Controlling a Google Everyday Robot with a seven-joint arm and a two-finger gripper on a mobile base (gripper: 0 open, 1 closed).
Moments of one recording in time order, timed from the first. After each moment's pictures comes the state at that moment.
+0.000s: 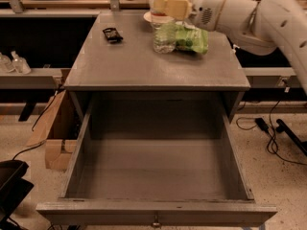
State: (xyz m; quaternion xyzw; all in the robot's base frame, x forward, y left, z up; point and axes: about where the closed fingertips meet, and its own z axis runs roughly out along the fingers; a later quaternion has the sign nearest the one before) arm 0.703 -0.048 1.050 -0.34 0.58 0.38 0.63
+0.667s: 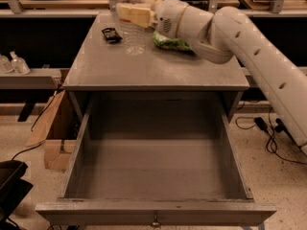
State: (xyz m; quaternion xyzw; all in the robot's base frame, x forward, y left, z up) arm 0.722 0.036 1.032 -0.34 0.56 0.37 0.66
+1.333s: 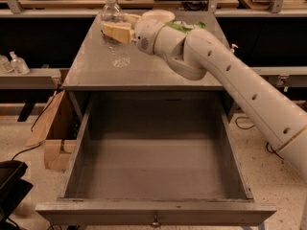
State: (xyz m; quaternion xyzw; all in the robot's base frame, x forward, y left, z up) arm 0.738 0.087 0.981 -0.33 0.56 0.35 0.67
